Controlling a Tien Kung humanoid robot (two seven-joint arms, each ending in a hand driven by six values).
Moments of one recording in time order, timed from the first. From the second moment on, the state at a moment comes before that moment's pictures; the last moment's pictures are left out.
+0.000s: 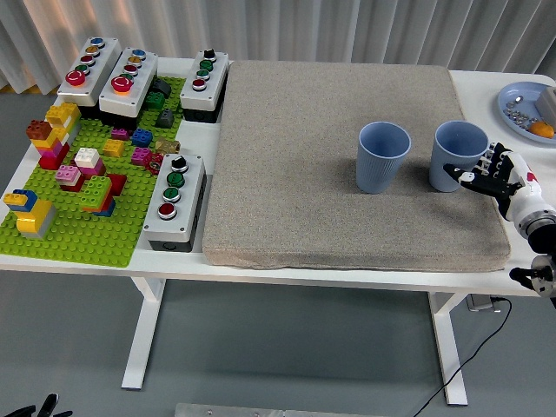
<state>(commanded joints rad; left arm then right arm) -0.14 0.12 -1.08 -0.18 0.62 0.08 0.15 0.48 -0.30 1.03 1.02 -0.84 -0.21 0.03</state>
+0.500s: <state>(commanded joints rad) -0.14 0.12 -1.08 -0.18 0.62 0.08 0.15 0.48 -0.30 1.04 1.02 -0.86 -0.17 0.00</state>
